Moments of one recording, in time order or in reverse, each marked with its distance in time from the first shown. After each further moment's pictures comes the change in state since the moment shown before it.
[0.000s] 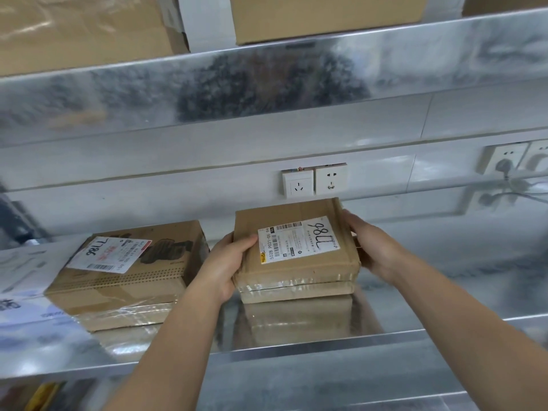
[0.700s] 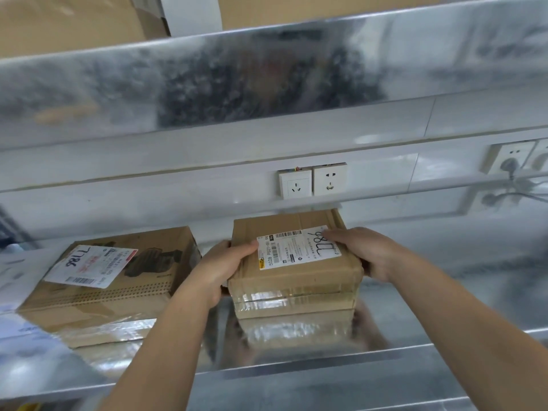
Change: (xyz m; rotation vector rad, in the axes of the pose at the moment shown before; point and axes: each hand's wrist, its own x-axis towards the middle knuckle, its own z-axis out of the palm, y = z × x) left_hand 0.023 0.006 -0.003 0.346 -0.026 -0.052; right_hand 0.031 -0.002 0.001 -0.116 -0.087 0.142
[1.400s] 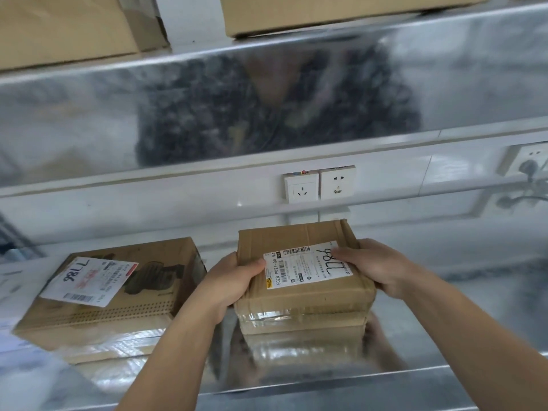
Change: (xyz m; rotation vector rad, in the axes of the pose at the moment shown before) left_hand 0.003 0.001 0.002 0.180 0.017 0.049; right_hand 0.005 0.001 0.000 -0.128 -0.029 -0.047
